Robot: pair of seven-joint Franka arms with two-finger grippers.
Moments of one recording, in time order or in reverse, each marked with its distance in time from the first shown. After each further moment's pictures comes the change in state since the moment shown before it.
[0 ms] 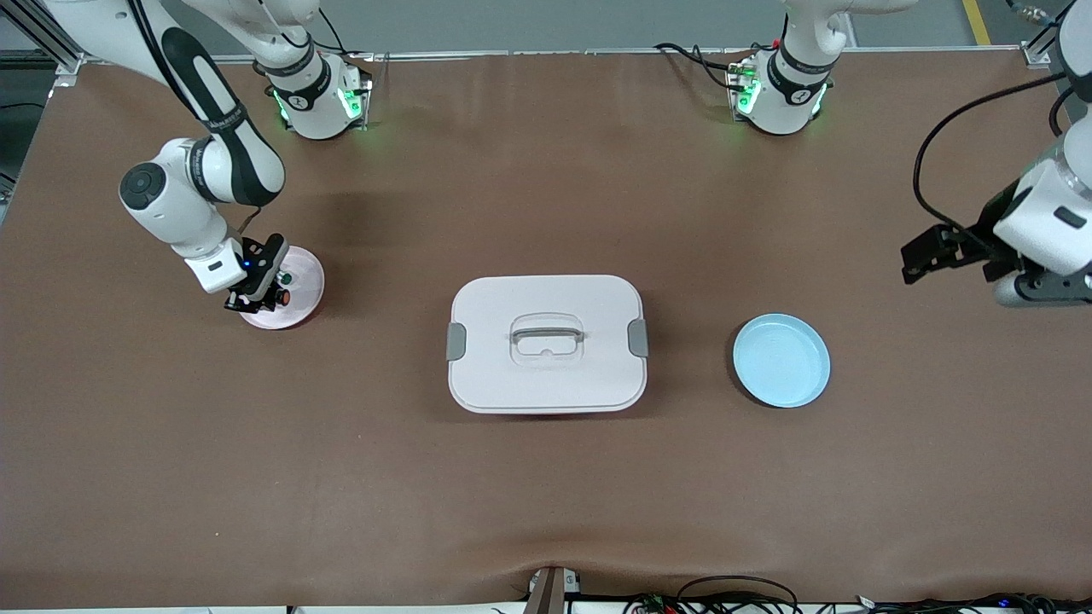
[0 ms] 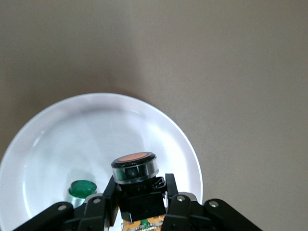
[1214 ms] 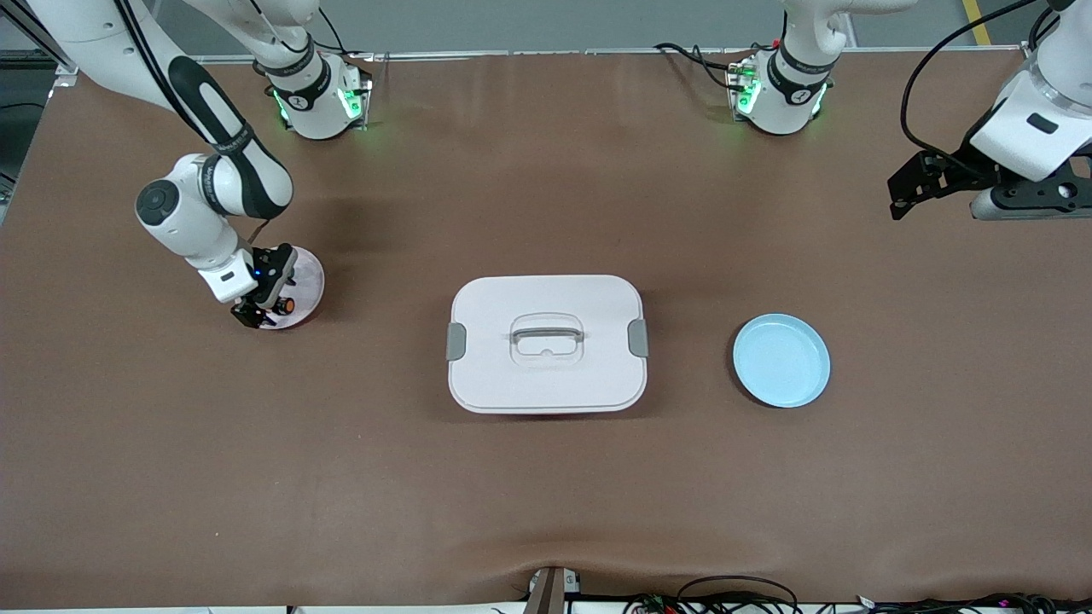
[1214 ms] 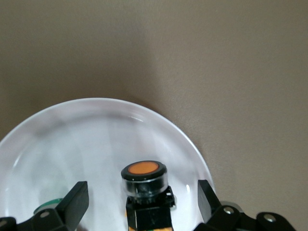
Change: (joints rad) left arm -0.006 -0.210 -0.013 -0.234 0.000 0.040 -0.003; right arm -0.007 0.057 0.017 0.061 0.000 -0.062 -0.007
